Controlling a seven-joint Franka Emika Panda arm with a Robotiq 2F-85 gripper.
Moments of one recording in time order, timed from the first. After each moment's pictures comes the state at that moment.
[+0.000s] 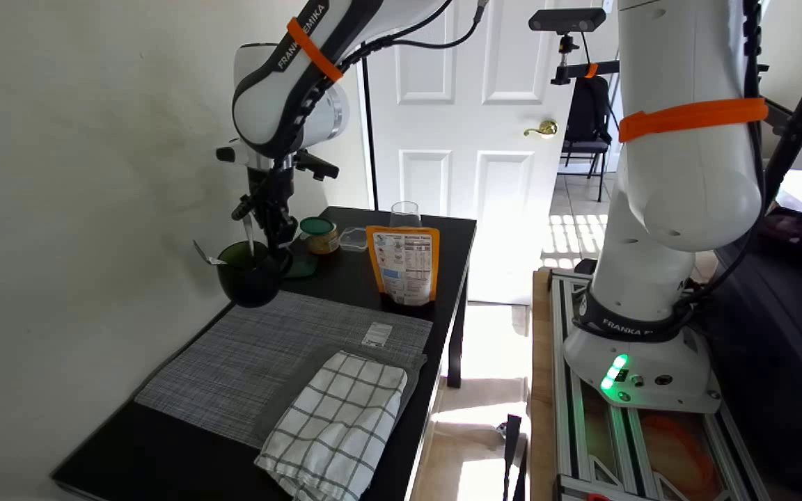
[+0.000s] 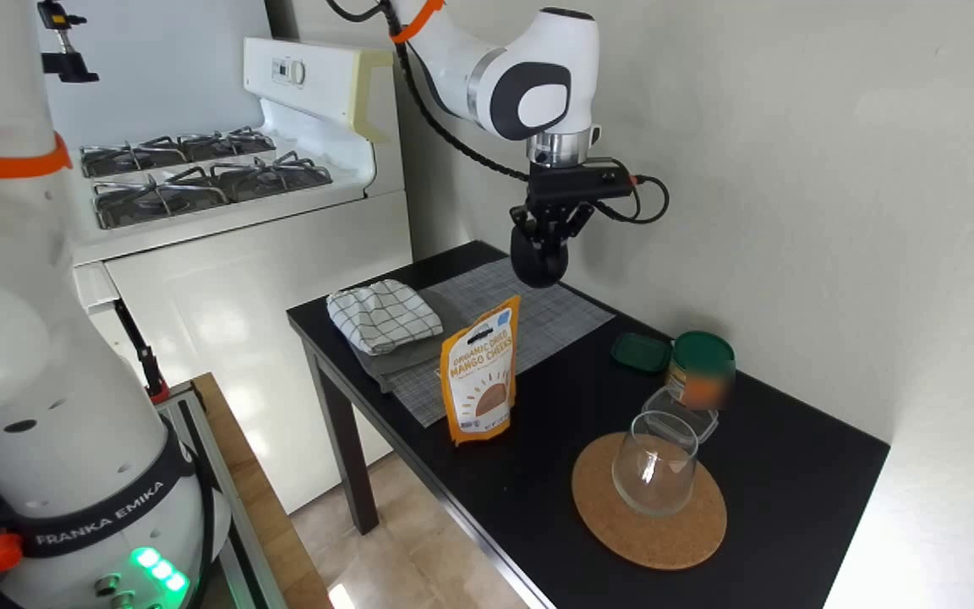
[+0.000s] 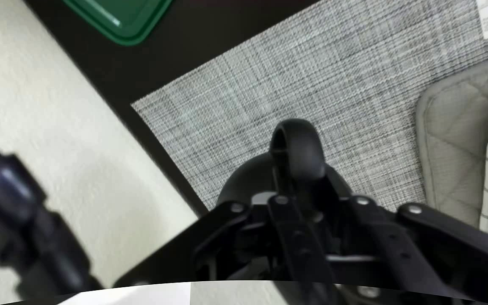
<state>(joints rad) -0.05 0.26 0.07 -2.09 0.11 2.49 -1.14</state>
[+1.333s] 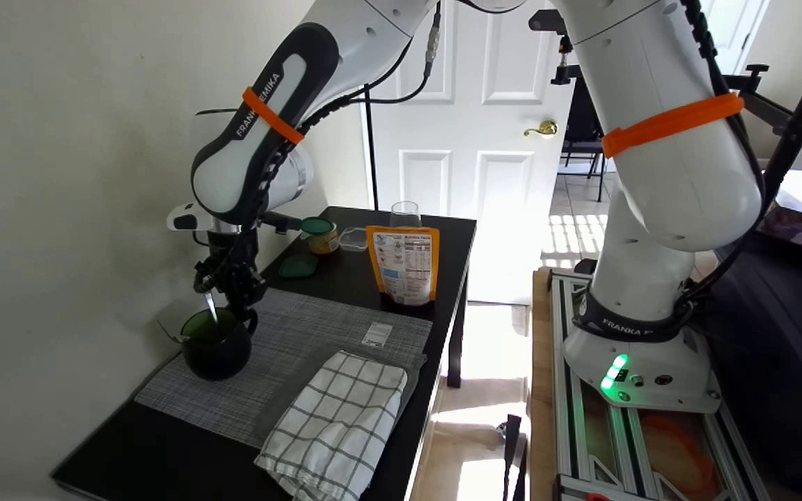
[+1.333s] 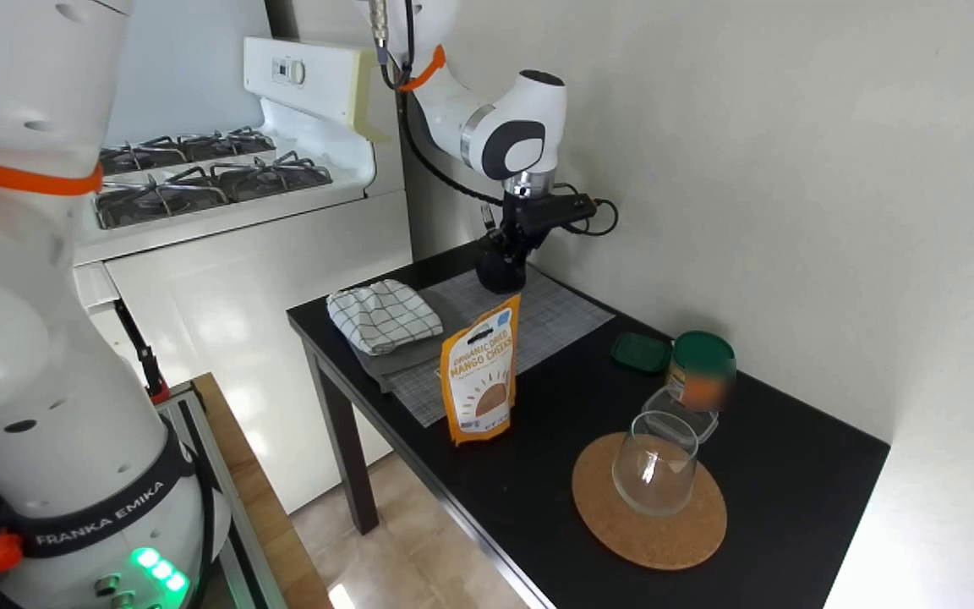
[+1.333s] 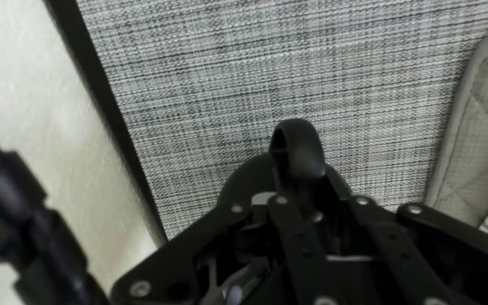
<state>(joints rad) -0.05 0.50 0.22 -1.95 0.11 2.55 -1.36</state>
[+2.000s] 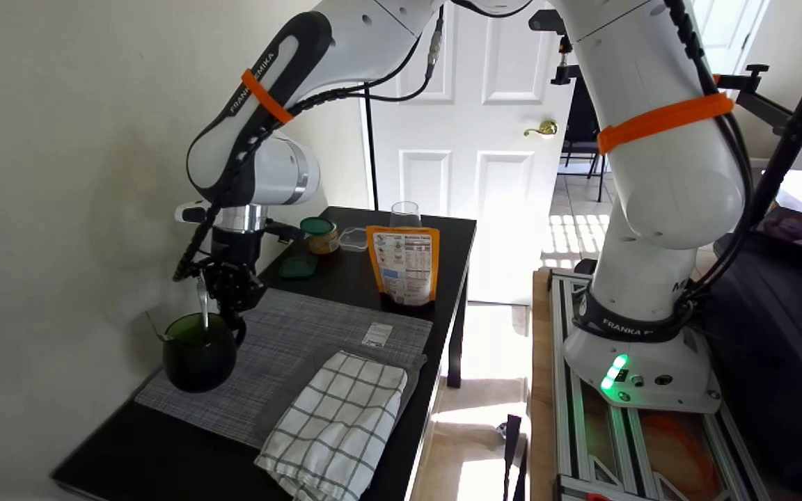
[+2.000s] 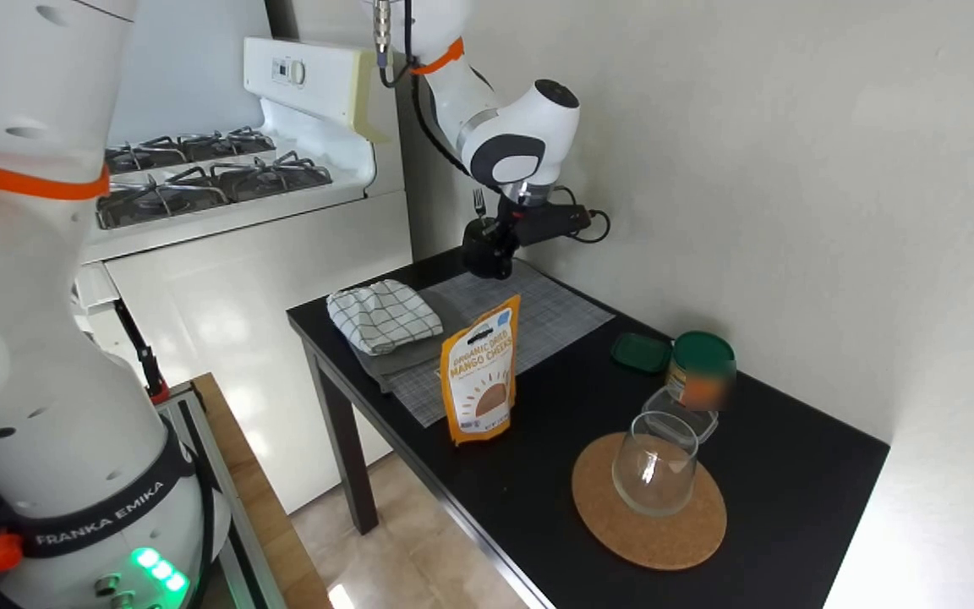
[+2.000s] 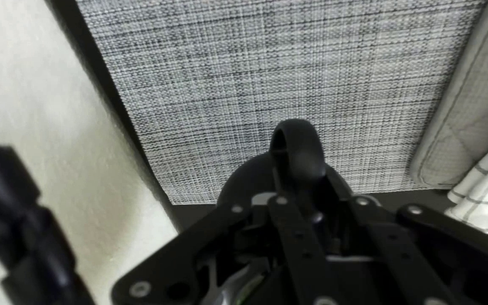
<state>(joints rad) -0.20 0.51 0.38 -1.98 0.38 2.58 -1.62</state>
